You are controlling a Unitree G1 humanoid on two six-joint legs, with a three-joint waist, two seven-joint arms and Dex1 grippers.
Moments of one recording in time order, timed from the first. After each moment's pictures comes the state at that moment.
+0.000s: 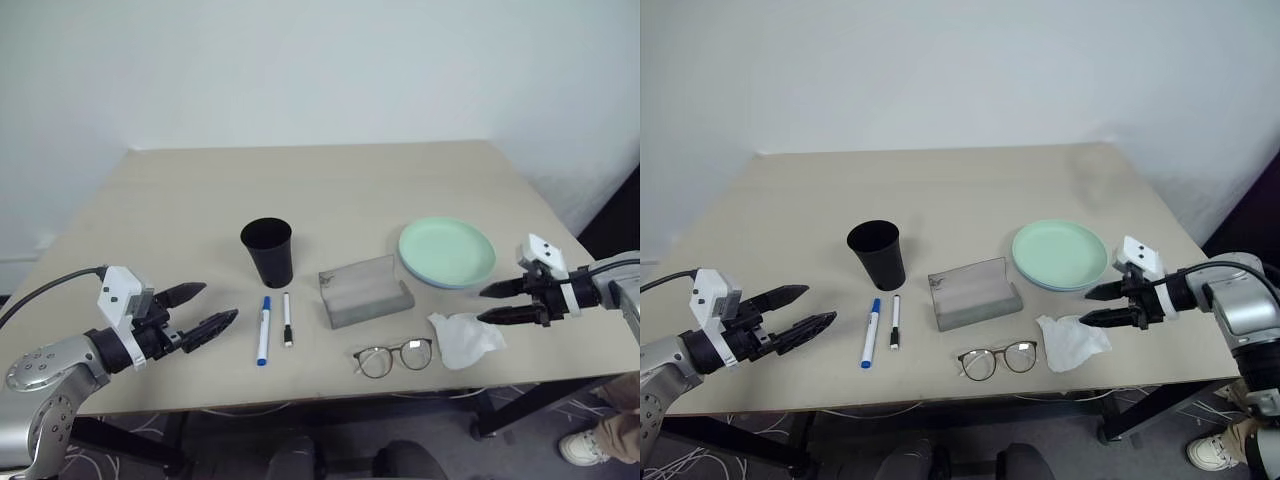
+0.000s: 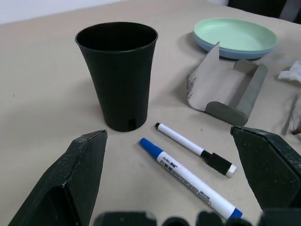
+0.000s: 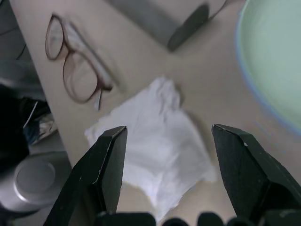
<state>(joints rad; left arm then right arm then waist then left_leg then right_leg) 0.19 0.75 0.45 -0.35 -0.64 0.54 -0.88 -0.44 -0.97 0.16 0.22 0.26 0.50 1.43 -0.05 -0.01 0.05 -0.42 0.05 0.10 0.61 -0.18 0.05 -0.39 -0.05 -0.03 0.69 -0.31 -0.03</state>
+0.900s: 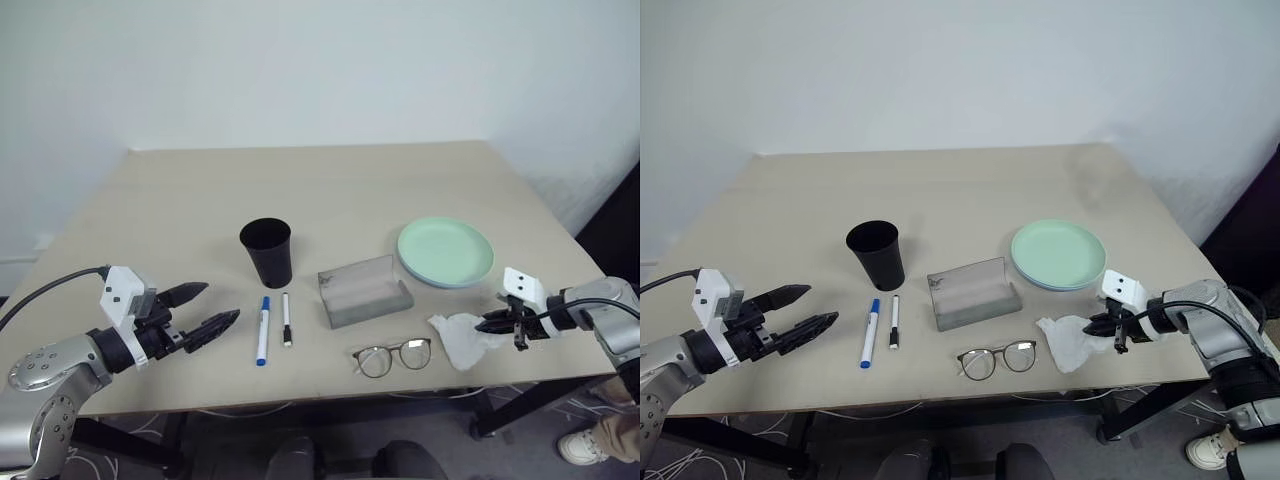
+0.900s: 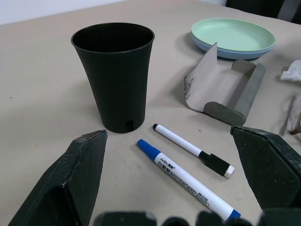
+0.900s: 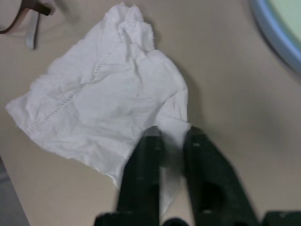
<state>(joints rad) 0.19 0.75 0.44 -0.36 -0.64 0.54 -0.87 -0.41 -0.89 0.21 0.33 0.08 0.28 1.32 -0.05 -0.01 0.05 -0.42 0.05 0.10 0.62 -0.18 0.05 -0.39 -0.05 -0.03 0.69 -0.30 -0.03</state>
